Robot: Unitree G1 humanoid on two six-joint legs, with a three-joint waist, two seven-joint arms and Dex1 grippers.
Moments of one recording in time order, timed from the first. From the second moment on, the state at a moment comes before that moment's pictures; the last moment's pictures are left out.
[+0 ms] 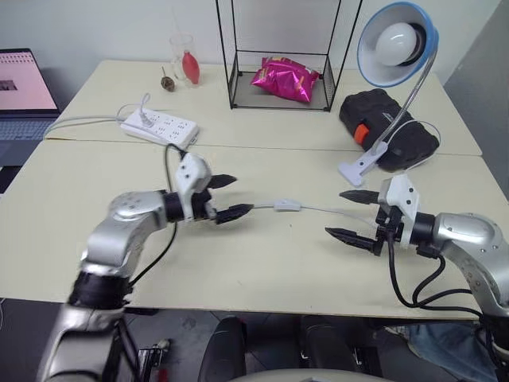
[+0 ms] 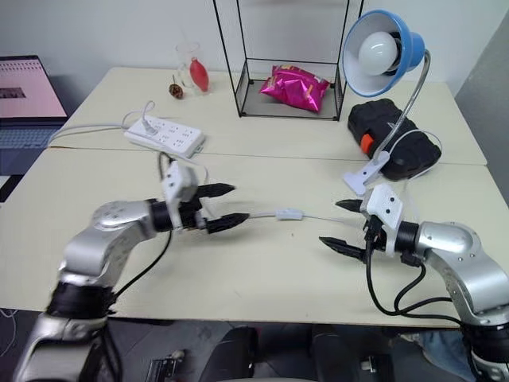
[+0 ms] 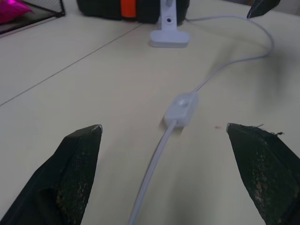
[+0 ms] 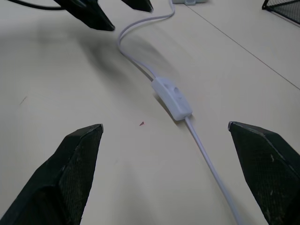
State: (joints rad) left arm -0.51 0.56 -0.12 0.09 -0.40 0.44 -1.02; right arm -0.15 -0.76 -0.05 -0.51 0.48 0.61 0.84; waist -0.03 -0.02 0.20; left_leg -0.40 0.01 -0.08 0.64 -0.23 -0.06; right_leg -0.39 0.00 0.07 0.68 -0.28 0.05
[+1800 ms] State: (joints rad) left arm -0.71 0.35 -0.18 0.48 -0.12 0.10 -1.19; right arm 0.08 -0.35 -0.09 -0.78 0.77 0.95 0.33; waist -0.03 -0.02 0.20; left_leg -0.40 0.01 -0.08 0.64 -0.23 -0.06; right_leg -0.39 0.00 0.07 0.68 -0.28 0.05
